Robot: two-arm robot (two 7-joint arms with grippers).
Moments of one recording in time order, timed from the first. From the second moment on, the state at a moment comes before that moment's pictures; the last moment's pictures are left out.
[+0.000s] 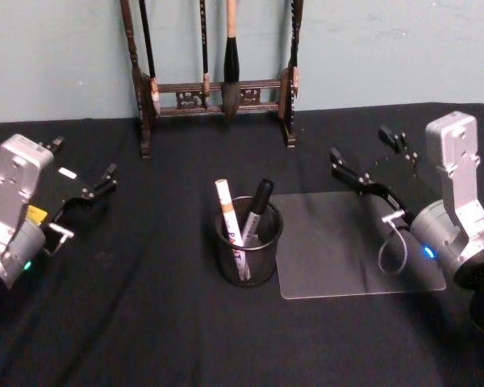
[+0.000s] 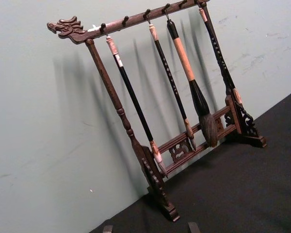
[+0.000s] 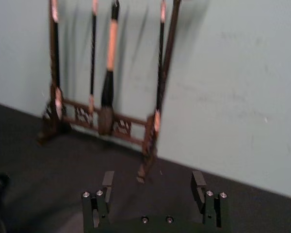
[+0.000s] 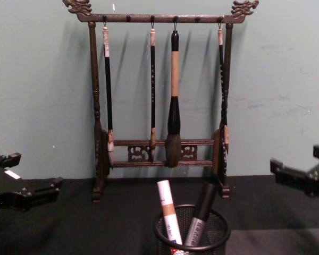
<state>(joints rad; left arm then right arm) -0.20 0.60 0.45 -1.41 -0.25 -0.12 0.03 0.12 0.30 -0.22 -1.48 0.16 -0.07 0.21</state>
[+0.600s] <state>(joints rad) -0.20 0.60 0.45 -1.41 -0.25 -0.12 0.03 0.14 0.28 -0.20 -1.38 0.09 -0.07 0.17</state>
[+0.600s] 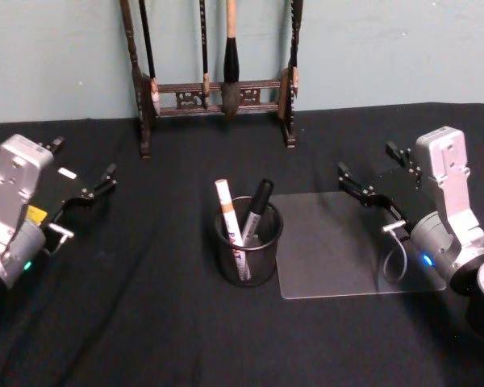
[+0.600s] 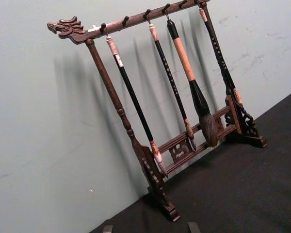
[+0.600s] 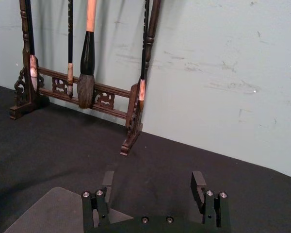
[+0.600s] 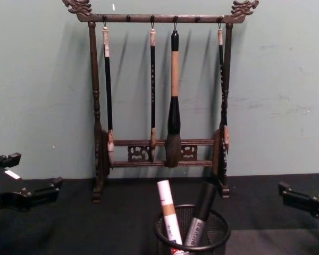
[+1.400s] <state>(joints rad) -0.20 0.60 0.45 -1.41 -0.25 -0.12 0.03 0.14 0.28 -0.20 -1.39 0.10 -0.06 0.17</state>
